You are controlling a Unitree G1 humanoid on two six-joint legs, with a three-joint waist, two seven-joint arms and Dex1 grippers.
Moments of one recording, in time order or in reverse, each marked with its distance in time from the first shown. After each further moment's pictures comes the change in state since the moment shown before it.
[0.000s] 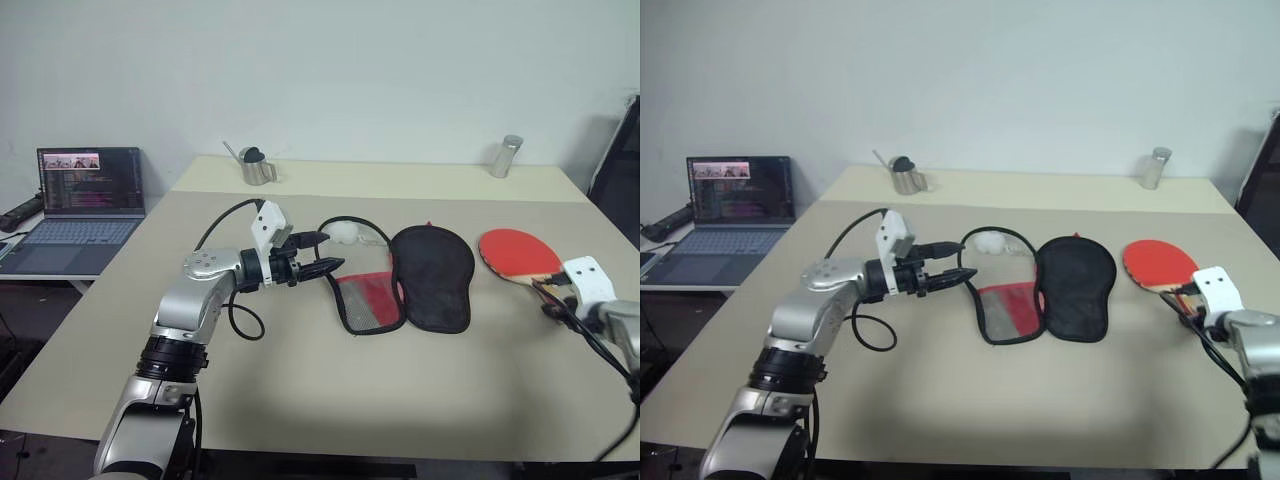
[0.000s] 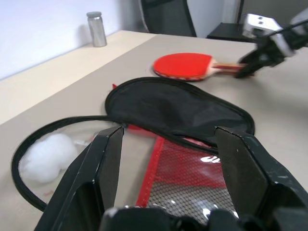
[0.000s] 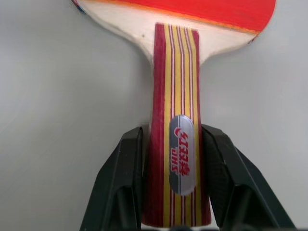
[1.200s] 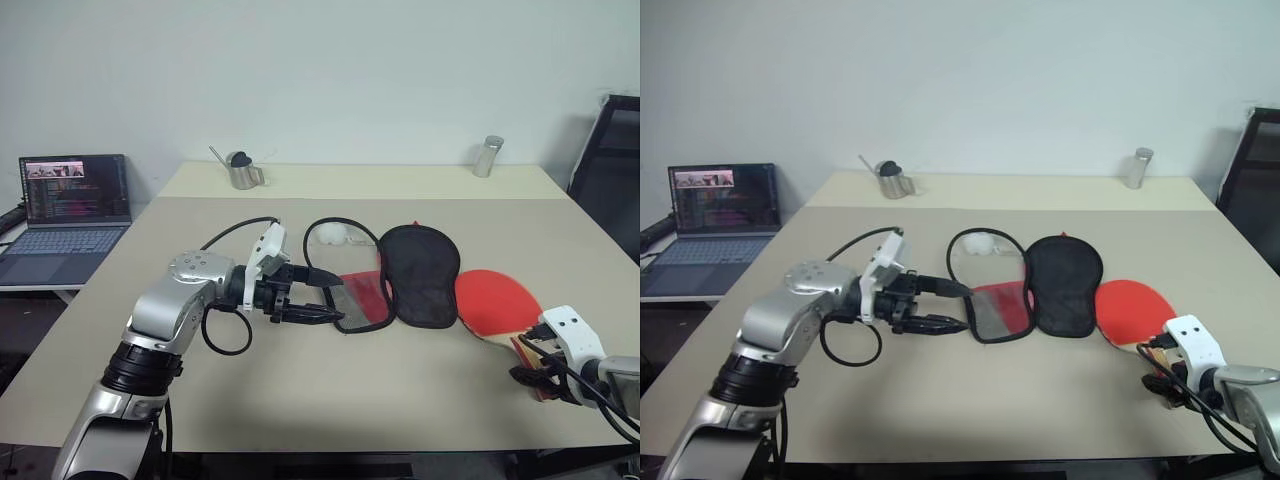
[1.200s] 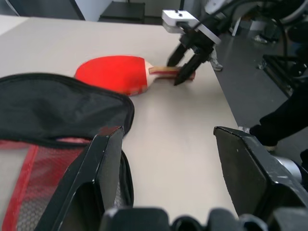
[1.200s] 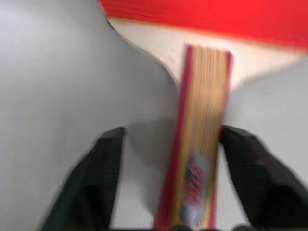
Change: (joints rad) left arm 0.046 0.175 -0.073 -0.208 -0.143 0.157 -0.338; right arm 0.232 0.070 -0.088 -0.657 0.216 0.528 -0.014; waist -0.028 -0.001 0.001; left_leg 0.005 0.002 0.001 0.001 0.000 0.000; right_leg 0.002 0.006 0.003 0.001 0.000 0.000
